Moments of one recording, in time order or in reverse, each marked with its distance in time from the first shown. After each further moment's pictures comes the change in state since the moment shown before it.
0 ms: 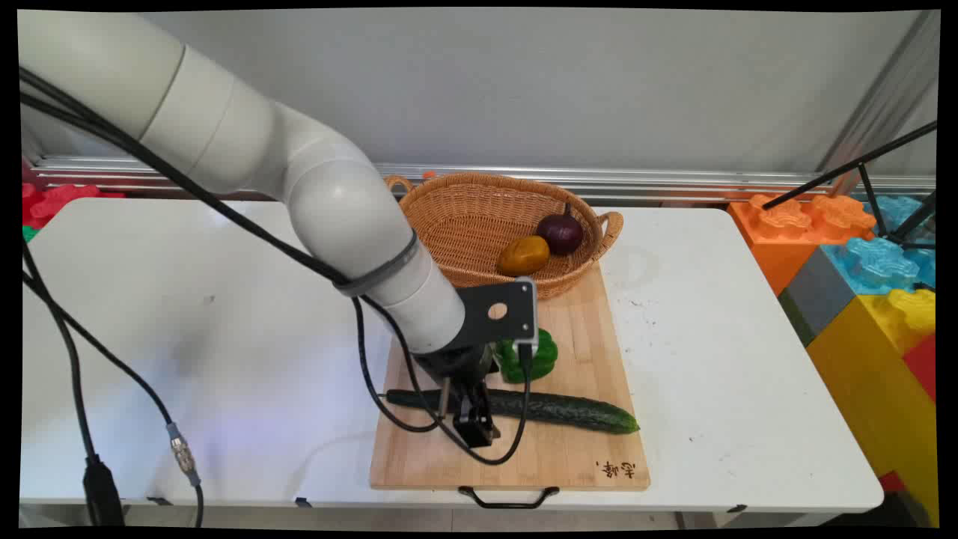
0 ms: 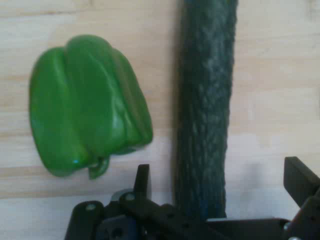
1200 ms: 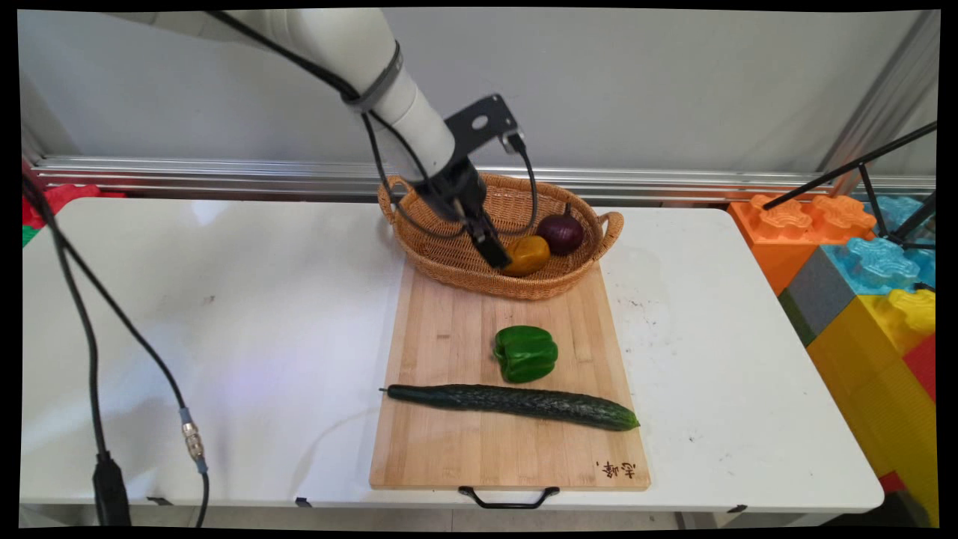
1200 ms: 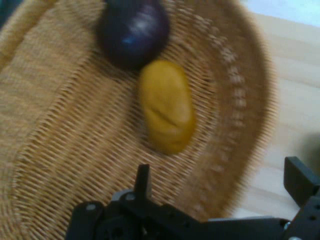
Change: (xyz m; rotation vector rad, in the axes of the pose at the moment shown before) arm -0.006 -0.169 -0.070 0.173 0.123 -0.317
